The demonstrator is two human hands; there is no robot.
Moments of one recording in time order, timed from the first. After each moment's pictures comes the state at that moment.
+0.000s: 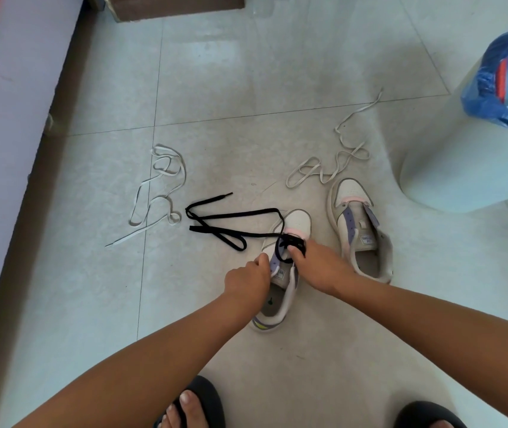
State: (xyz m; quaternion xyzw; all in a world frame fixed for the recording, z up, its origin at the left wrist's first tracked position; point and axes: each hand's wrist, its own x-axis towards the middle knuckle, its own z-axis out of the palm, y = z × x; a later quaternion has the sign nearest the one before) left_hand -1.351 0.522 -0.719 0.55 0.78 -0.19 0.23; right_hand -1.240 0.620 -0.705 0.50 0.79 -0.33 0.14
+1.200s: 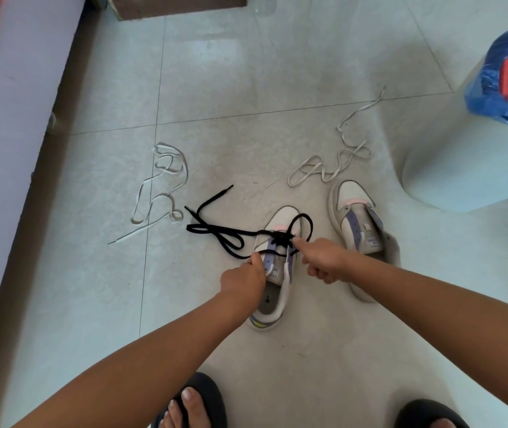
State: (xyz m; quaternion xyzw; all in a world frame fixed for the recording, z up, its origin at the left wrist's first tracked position) left_hand -1.358 0.516 -0.718 0.52 0.80 -0.18 0.24; right_hand -1.246 0.642 -0.698 0.56 0.56 -0.58 0.20
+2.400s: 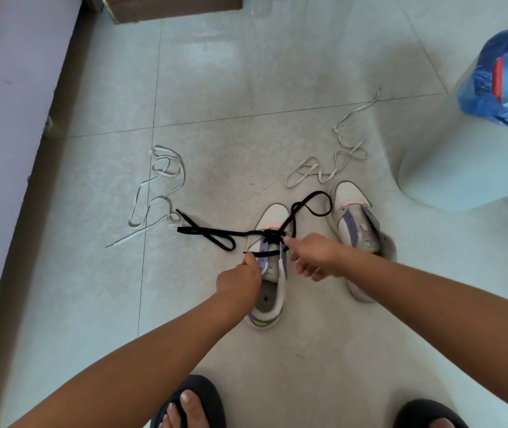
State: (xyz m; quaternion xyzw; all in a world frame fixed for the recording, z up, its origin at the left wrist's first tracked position) left_hand -1.361 0.516 -0.723 0.50 0.81 -0.16 0.25; right_hand -1.254 0.640 -0.680 0.53 0.56 -0.61 0.19
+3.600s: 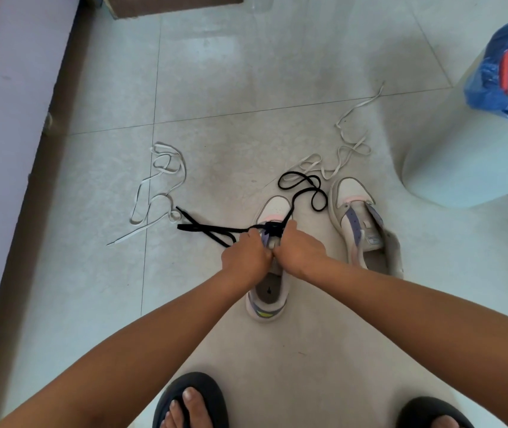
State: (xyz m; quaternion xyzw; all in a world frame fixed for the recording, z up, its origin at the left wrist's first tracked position) left_hand -1.371 0.549 -0.703 0.45 0.85 -0.03 0.28; right_hand -1.286 0.617 -0.685 0.51 0.78 -0.33 0.19
